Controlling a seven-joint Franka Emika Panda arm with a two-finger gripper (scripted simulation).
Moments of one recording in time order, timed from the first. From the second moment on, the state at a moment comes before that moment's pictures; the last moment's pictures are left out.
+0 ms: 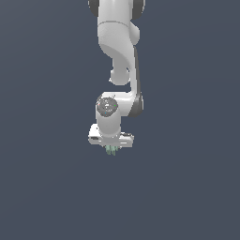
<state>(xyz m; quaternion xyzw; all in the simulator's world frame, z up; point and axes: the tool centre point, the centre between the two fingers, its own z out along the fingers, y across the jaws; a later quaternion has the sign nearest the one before) 0.026 -0.041 0.046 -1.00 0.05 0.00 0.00</state>
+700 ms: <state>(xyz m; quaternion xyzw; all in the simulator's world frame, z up) -0.020 -0.096 0.116 -1.00 0.05 0.00 0.00</state>
